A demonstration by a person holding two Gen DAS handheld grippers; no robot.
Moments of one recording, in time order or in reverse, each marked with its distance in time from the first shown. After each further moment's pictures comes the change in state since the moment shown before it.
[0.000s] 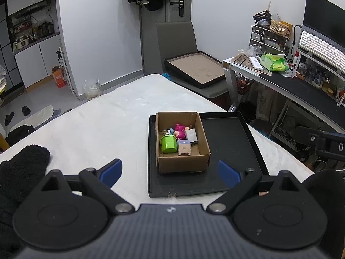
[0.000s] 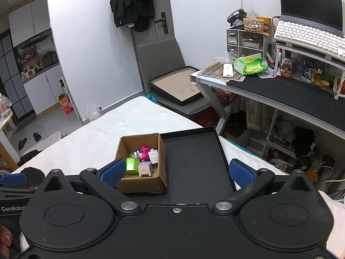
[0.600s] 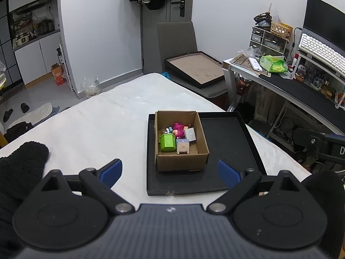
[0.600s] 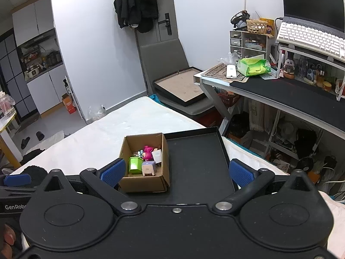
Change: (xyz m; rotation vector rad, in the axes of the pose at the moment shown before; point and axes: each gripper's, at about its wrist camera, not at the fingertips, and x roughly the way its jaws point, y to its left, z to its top) left arm -0.005 0.000 -0.004 -0.017 0.001 -0.010; right arm -0.006 0.004 -0.001 -0.008 -0.004 0.017
